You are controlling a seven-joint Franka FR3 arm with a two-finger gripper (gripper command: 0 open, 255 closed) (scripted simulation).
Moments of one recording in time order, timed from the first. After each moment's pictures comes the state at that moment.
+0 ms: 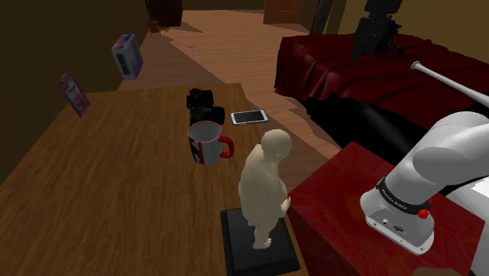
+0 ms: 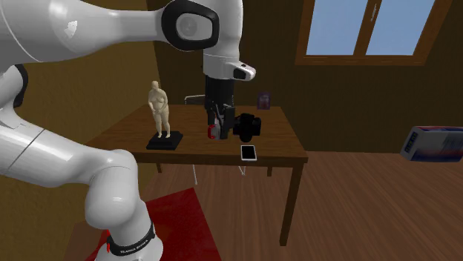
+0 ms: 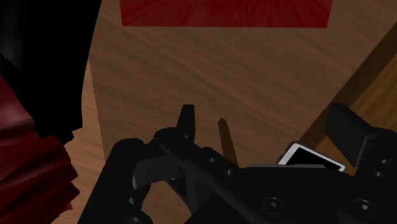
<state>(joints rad) -0.01 -0.75 -0.07 -2.30 0.01 1.47 -0.10</state>
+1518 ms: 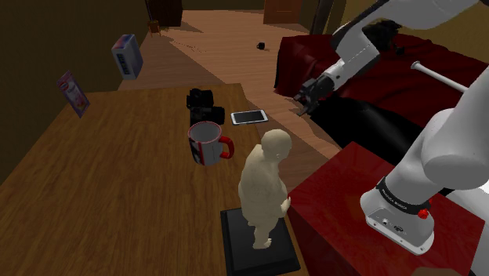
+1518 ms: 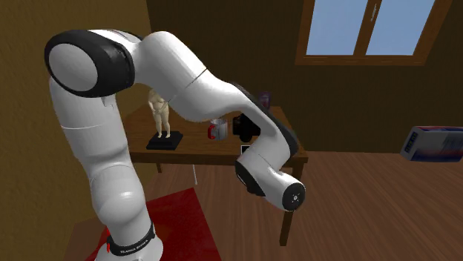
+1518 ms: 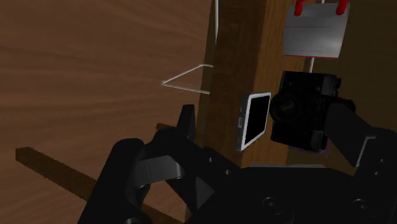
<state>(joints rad) 0.23 0.01 -0.66 -2.48 1.06 1.74 -0.92</state>
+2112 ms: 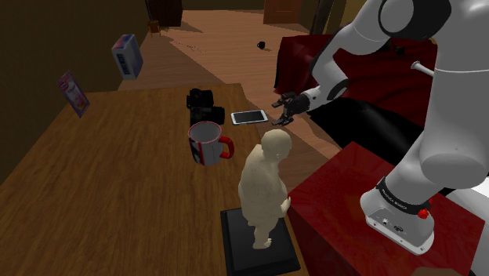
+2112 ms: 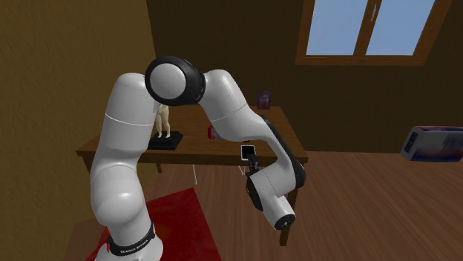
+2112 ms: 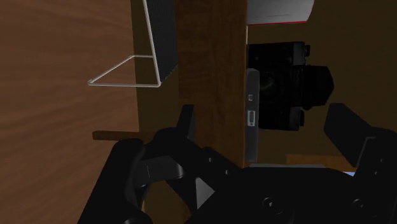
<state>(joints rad) 0.18 0.42 -0.53 -2.35 1.50 1.44 -1.14</state>
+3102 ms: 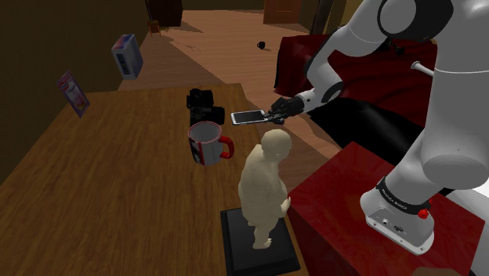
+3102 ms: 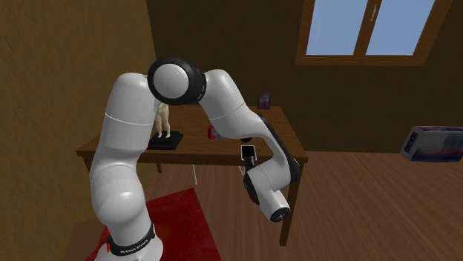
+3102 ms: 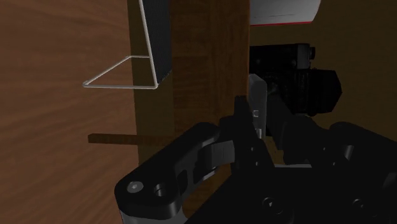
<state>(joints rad) 0.22 0.42 -0.50 -2.36 1.56 1.47 -1.14</state>
